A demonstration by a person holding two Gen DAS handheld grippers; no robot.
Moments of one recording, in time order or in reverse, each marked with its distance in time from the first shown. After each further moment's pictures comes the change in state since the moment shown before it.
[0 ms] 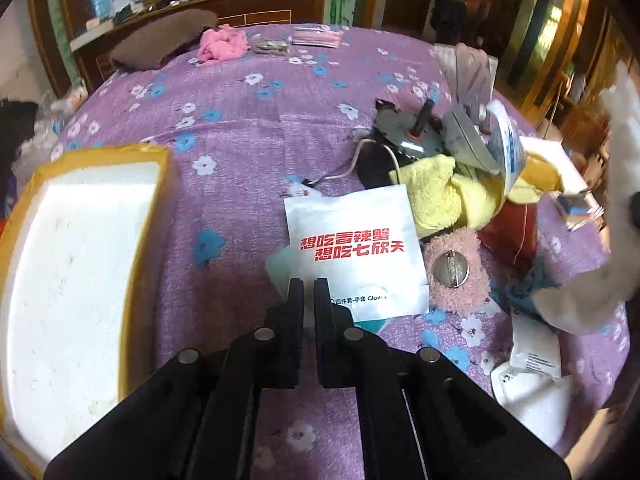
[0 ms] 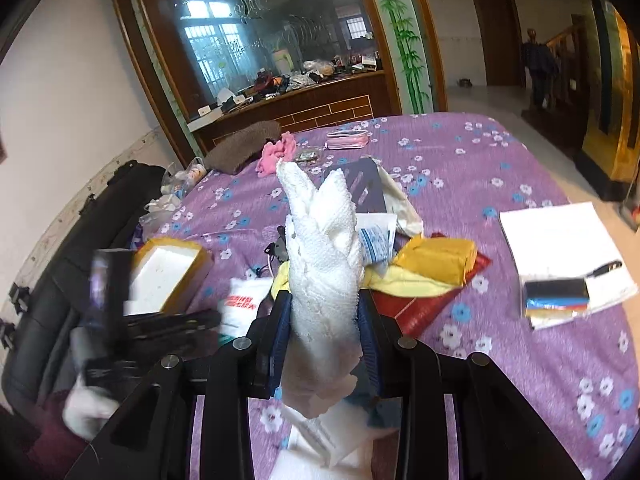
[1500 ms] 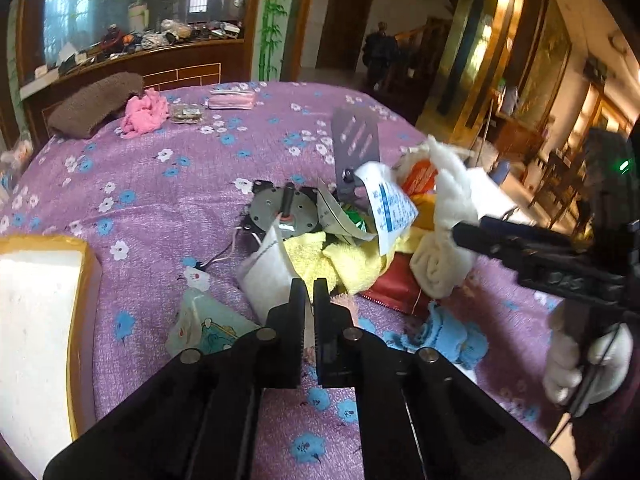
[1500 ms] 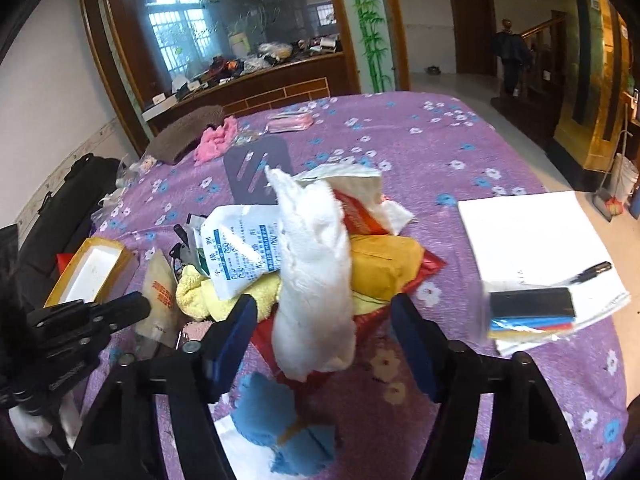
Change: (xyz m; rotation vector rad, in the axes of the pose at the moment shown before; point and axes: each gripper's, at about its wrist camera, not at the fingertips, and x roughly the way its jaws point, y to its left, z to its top) left arm -0.037 -0.041 0.016 0.076 -0.186 -0.226; right arm 0.062 -0.033 0.019 -0.018 0.069 -0.154
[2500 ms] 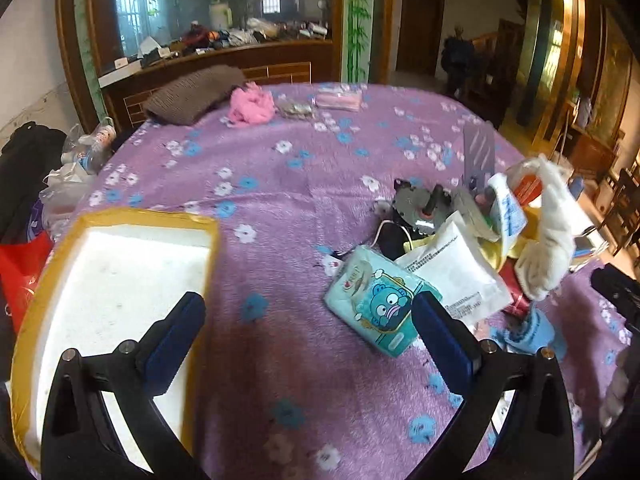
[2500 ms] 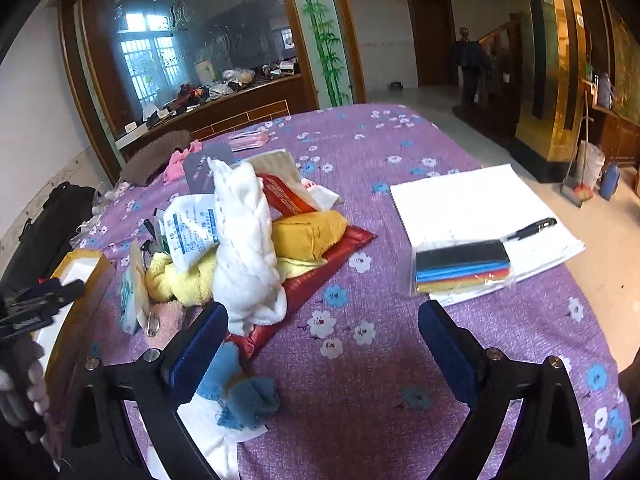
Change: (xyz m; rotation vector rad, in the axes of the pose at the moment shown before) left arm -0.003 0.053 -0.006 -0.063 0.006 0.312; right arm -0.040 -0.041 -0.046 0.082 -0.089 -0.070
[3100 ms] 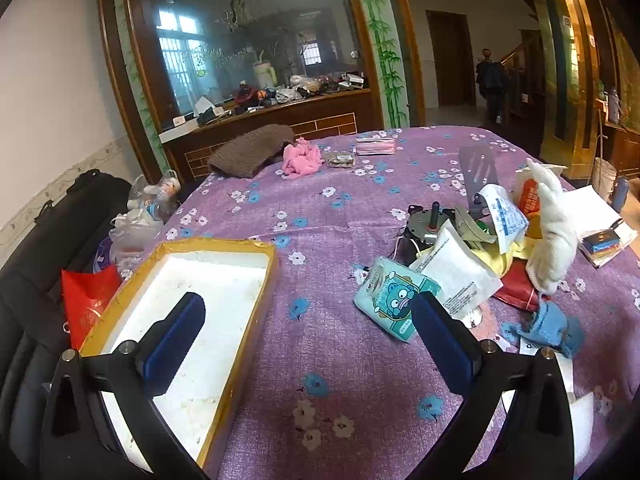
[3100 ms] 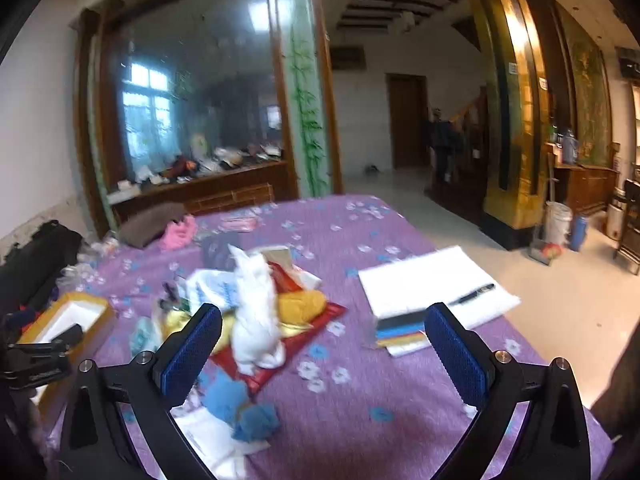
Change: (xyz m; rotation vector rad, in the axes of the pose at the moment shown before) left arm -0.065 -0.024 -0.032 0.036 -0.206 0.254; right arm -0.084 0.024 -0.033 -0.047 -0.286 -0.048
